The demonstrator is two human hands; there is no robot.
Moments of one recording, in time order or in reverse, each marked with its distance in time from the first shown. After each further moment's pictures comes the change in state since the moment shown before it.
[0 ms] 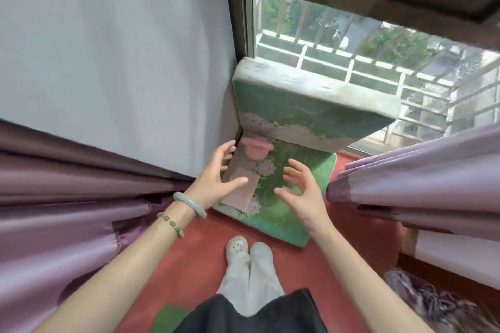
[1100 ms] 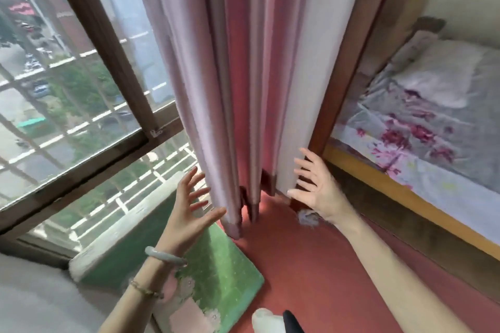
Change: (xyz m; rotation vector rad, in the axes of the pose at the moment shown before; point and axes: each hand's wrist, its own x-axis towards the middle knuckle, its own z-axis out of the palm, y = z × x) left_hand -0.118 0.300 0.090 0.017 -0.751 0.753; right_hand -0.375 -0.125 -0.122 0.235 1.048 -0.252
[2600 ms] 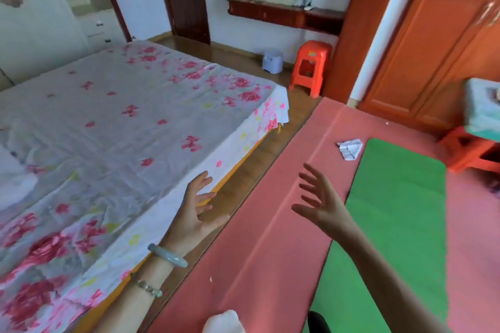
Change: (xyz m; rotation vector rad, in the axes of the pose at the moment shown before) left_hand 0.090 0.219 0.816 -0.182 -1.667 0.467; right_hand -0.319 0.112 -0.508 0.023 1.699 0.270
